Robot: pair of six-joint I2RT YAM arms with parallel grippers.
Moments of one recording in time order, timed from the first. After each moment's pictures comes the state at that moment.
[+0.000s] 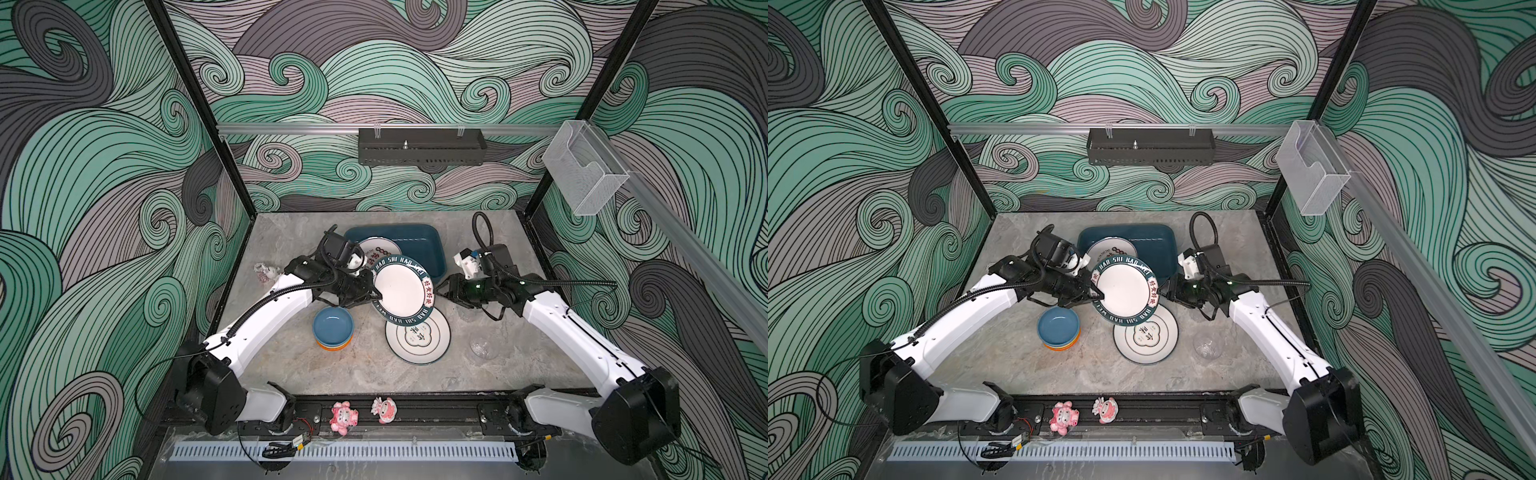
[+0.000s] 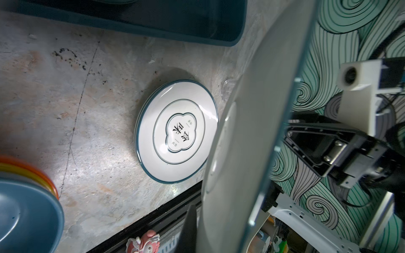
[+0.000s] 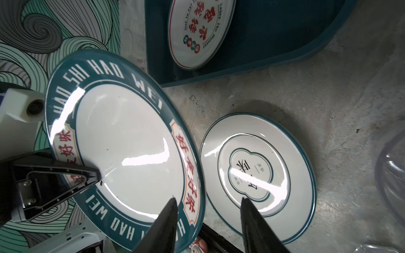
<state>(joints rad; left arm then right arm) -0.52 1.35 1.20 -0.82 0.55 -0.75 0.36 1.23 0.97 -0.63 -0.53 0.59</state>
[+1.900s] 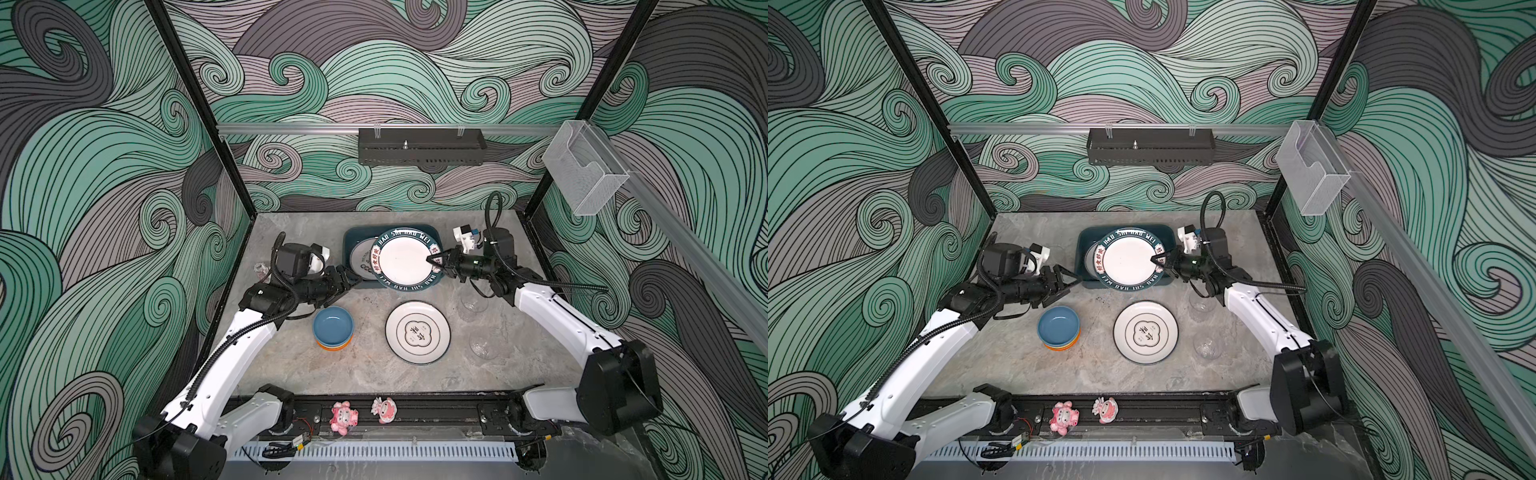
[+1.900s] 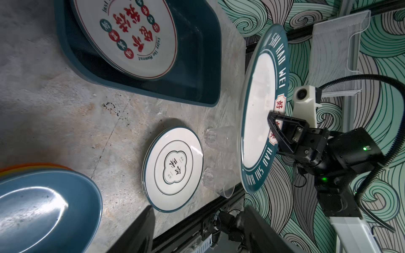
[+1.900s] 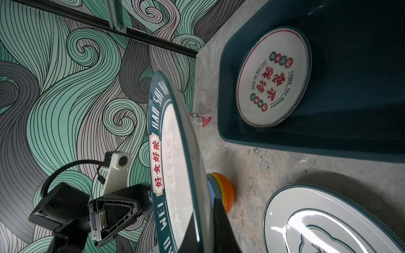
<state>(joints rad) -0.30 1.04 1.00 -0.67 0.52 -0.82 0.29 1.39 0.99 -0.11 -0.71 0.87</state>
